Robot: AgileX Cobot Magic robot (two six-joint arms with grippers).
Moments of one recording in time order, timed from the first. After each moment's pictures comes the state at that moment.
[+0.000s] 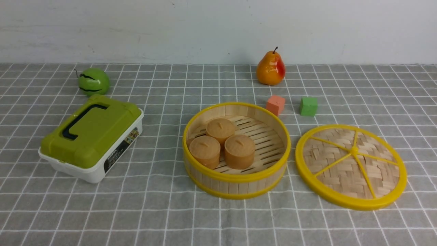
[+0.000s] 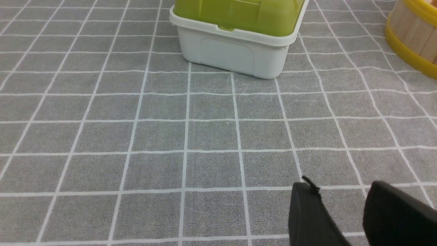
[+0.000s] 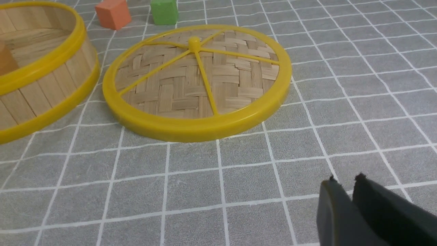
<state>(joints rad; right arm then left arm) -0.07 -0.01 0.02 0.05 0.39 0.10 -0.05 -0.01 0.03 0.01 0.39 -0.08</state>
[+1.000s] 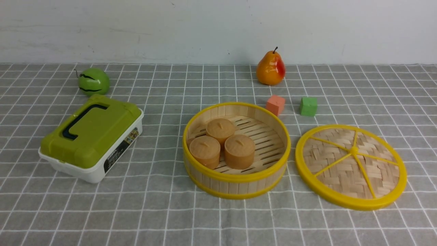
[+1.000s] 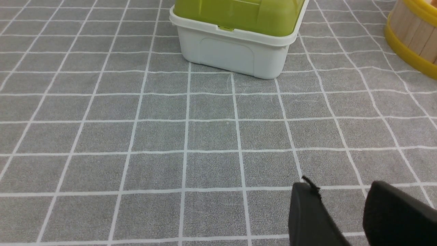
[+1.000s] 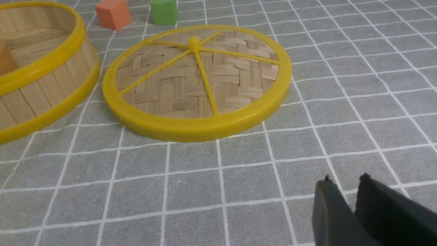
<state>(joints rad) -0.07 -0.01 0.02 0.05 0.39 0.10 -0.05 -0.01 0.03 0.01 0.39 -0.08</state>
